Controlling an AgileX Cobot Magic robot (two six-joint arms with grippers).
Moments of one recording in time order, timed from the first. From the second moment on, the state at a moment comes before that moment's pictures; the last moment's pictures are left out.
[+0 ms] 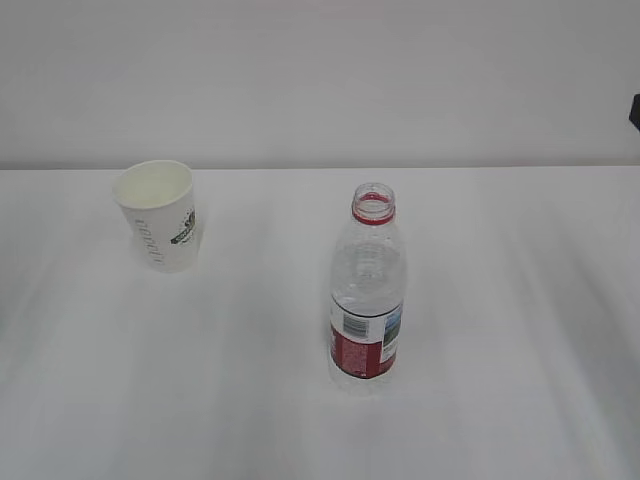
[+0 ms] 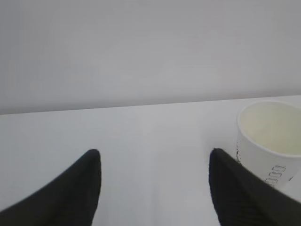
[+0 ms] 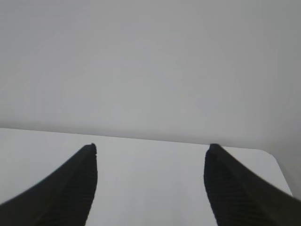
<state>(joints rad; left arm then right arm) 0.00 1.19 -0.43 0.03 -0.40 0.00 0.01 1.16 -0.53 -0.08 -0.31 0.00</state>
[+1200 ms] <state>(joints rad) 0.00 1.29 -0.01 0.12 -0.94 -0.10 0.01 1.32 -0.22 -0.16 -0.76 0.08</state>
